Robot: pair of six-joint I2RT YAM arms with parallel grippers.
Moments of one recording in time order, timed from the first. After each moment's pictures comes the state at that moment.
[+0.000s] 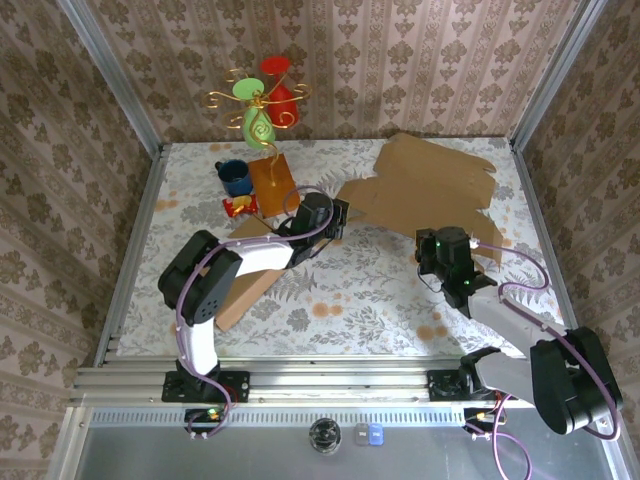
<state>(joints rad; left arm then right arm) -0.77 1.88 1.06 0.44 -0.06 -1.75 0.27 1.13 0.45 0.18 0.10 1.70</state>
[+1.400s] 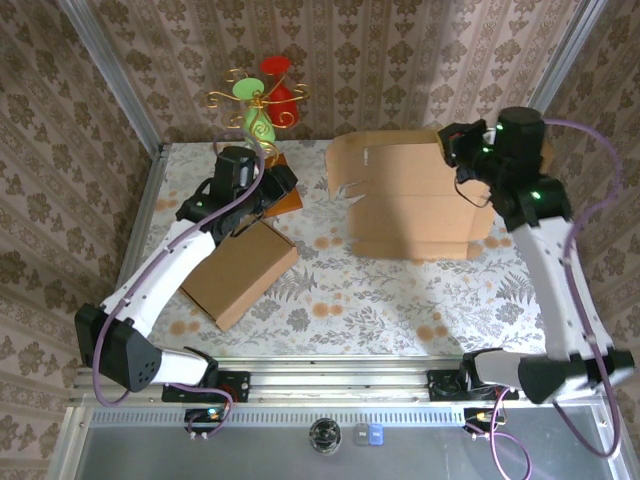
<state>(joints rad) -0.52 1.36 1.32 -0.48 0.12 -0.91 0.10 1.30 1.54 -0.59 -0.23 1.29</state>
